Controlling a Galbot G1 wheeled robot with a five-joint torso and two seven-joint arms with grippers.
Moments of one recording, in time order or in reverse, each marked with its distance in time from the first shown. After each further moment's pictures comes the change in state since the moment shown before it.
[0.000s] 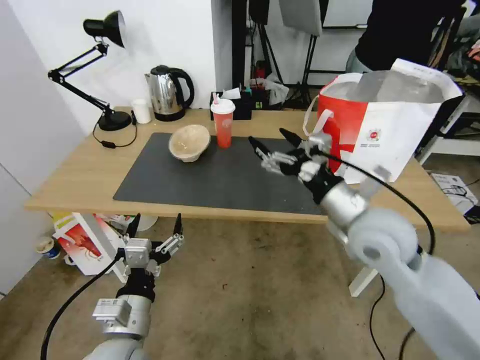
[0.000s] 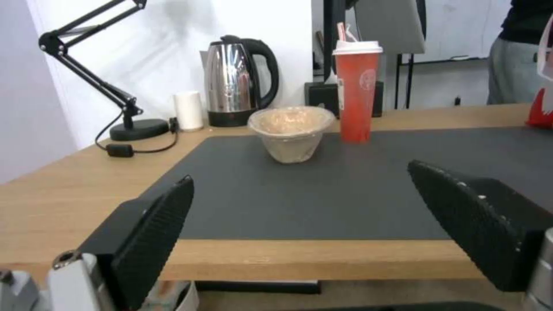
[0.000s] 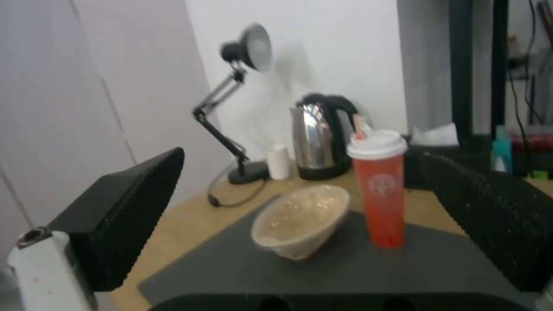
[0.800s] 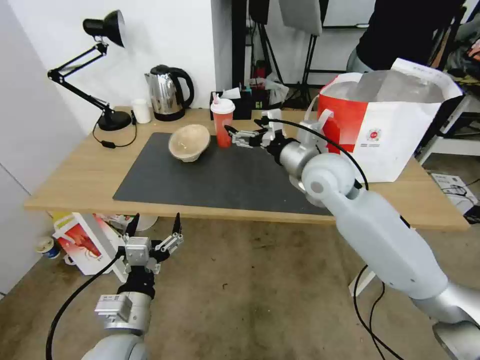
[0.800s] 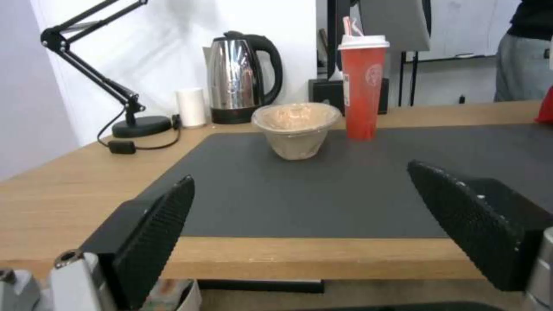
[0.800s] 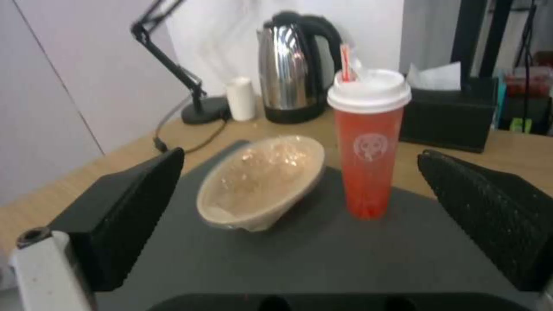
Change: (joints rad) left arm -0.028 0.000 -0.007 0.025 -0.002 0.004 -0.003; right arm 0.364 0.167 -0.223 -0.311 -0.009 -0.248 0.118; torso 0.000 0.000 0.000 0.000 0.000
